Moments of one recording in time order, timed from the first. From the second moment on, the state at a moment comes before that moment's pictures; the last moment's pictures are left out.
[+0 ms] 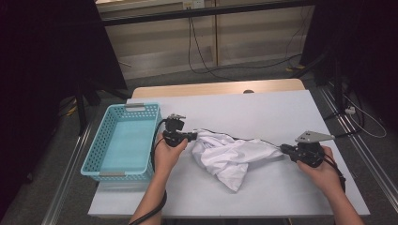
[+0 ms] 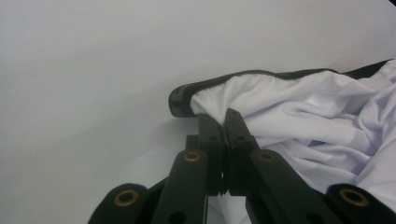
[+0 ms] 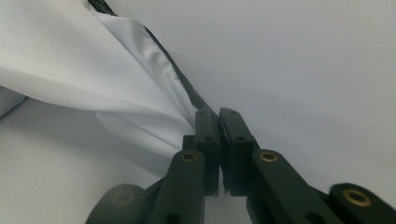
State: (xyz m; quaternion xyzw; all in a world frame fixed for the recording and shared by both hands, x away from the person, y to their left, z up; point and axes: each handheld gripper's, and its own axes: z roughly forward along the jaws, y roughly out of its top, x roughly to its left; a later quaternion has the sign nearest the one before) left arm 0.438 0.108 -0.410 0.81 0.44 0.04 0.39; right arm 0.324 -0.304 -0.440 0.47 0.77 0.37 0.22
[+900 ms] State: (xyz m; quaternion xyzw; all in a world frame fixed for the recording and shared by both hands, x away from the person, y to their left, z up) left arm 0.434 0.115 -0.404 0.81 0.44 0.03 0.39; right arm 0.328 -0.289 -0.457 0.52 0.76 0.34 0.19
